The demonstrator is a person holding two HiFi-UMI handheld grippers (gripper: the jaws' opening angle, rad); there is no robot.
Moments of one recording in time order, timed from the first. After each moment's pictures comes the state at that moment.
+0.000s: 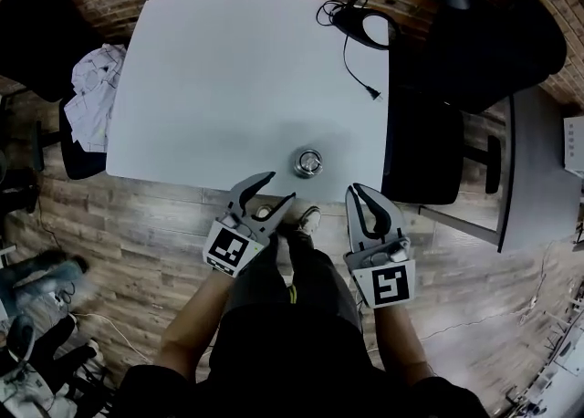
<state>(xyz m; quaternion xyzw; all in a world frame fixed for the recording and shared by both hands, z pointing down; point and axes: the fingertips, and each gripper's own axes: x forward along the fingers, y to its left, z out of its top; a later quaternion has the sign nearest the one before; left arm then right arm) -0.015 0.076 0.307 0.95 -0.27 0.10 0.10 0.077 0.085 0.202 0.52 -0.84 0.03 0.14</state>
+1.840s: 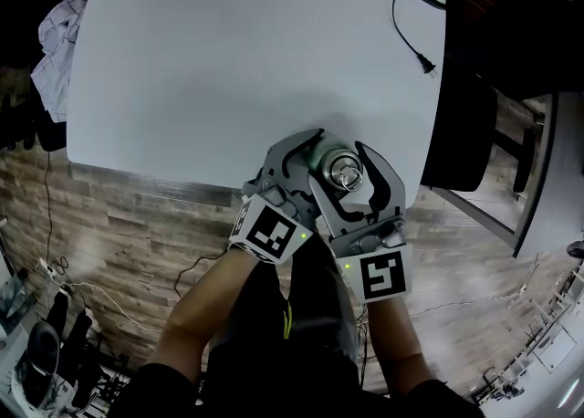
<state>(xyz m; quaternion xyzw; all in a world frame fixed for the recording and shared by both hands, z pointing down) 0.054 0.042 0.397 0.97 -0.21 0.11 0.09 0.012 0.026 0.326 0.46 -0.87 0.06 0.16</state>
